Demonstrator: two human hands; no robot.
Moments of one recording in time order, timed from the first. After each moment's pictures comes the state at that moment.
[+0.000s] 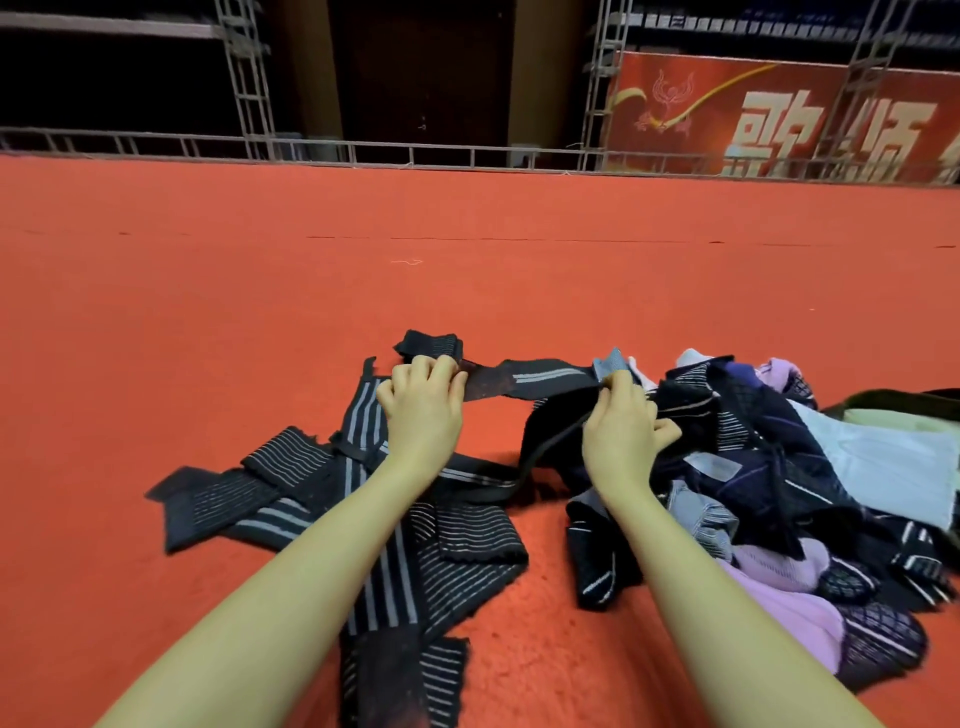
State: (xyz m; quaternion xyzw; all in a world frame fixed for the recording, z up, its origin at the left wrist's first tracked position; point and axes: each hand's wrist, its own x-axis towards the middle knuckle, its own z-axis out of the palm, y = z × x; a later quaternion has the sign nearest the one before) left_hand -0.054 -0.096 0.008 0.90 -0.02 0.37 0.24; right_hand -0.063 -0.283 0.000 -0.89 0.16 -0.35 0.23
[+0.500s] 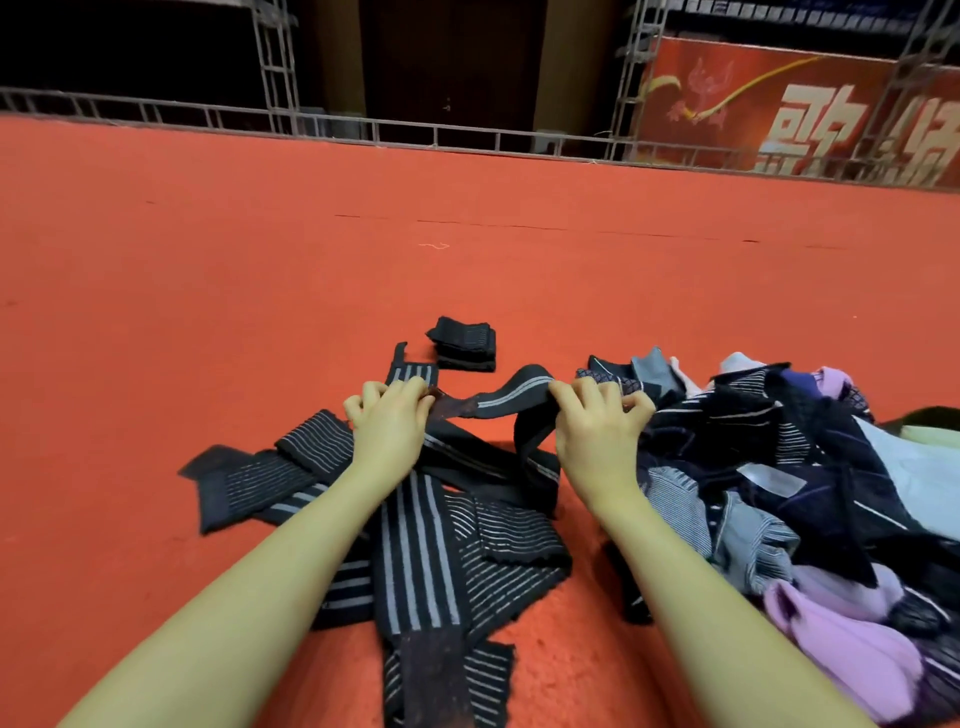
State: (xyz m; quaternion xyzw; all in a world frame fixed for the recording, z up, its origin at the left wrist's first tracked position) left_hand -0.044 -0.013 -0.031 0.94 0.02 0.27 0.19; right_hand -0.052 -0.233 -0.019 -0.86 -0.09 -0.50 0.00
